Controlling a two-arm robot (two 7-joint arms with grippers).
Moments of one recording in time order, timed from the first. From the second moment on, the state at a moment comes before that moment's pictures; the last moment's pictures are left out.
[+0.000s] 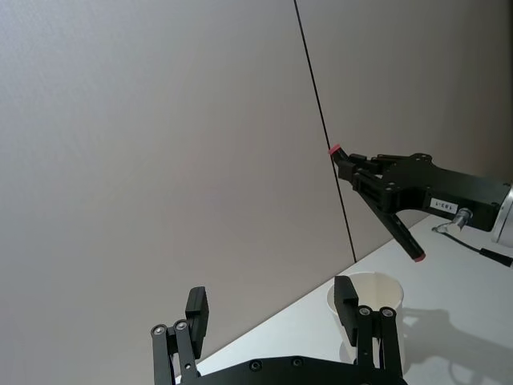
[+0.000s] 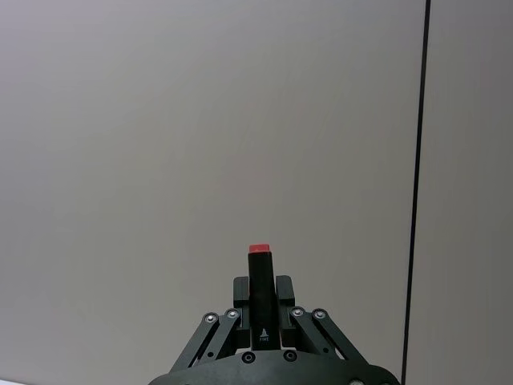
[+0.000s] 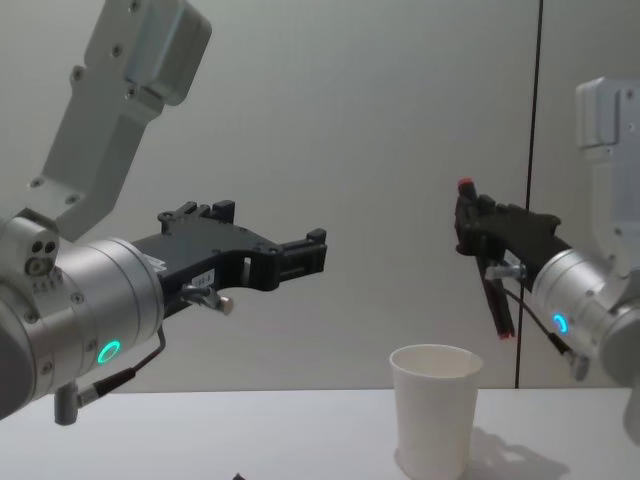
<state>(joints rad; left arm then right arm) -0.24 0.38 0.45 -1.63 -0.20 0.01 -0.01 0.59 -0.03 -0.20 -0.82 0.09 -0.45 0.11</state>
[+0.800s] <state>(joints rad) -0.24 0.38 0.45 -1.63 -0.20 0.01 -0.01 0.75 -0.10 -0.24 -0.44 0.08 -0.73 0.10</state>
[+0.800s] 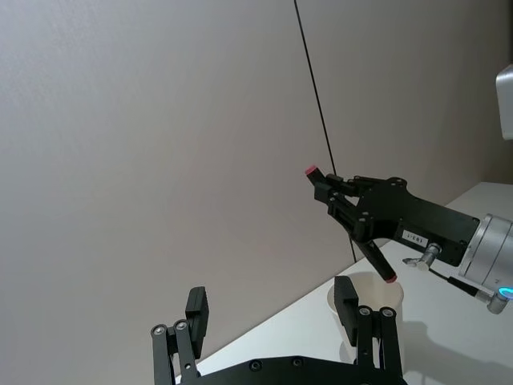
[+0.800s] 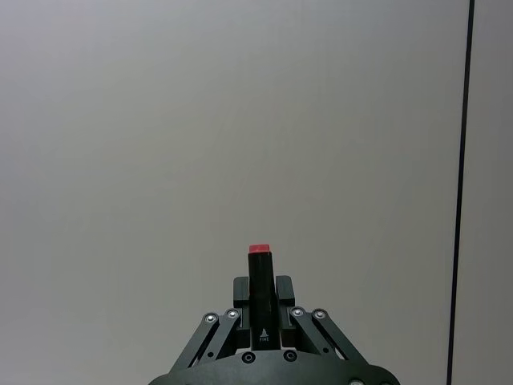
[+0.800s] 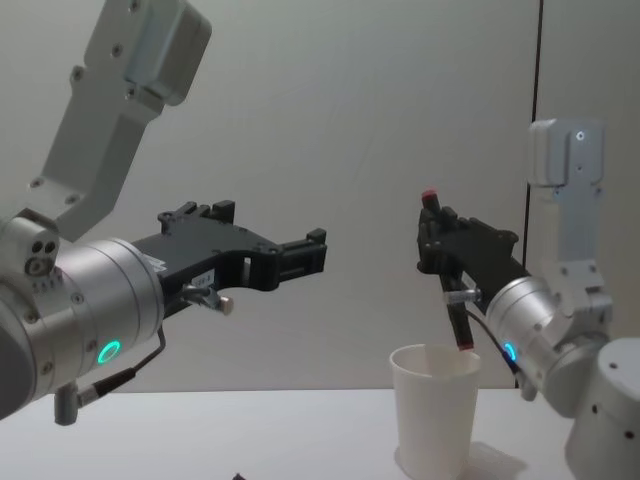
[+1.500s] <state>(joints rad) -0.24 0.38 0.45 -1.63 -0.20 0.01 -0.01 0.87 -0.14 -0.26 -0.18 0.03 -0.93 0.05</state>
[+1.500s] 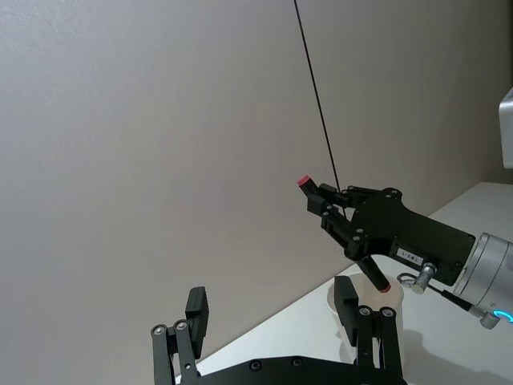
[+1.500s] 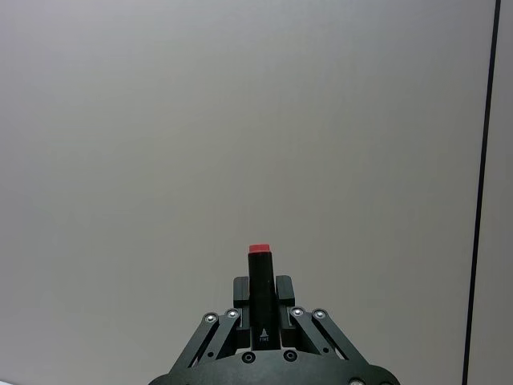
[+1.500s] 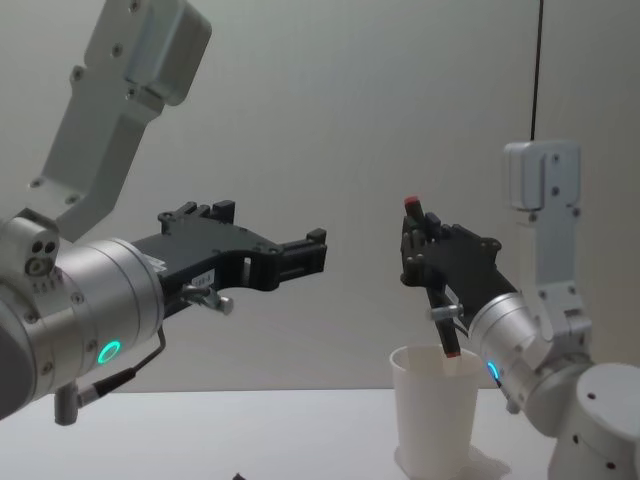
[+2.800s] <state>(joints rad) -0.24 0.38 0.45 -1.63 -0.20 0.01 -0.01 0.90 -0.13 -0.27 -0.08 -0.04 -1.02 0.00</state>
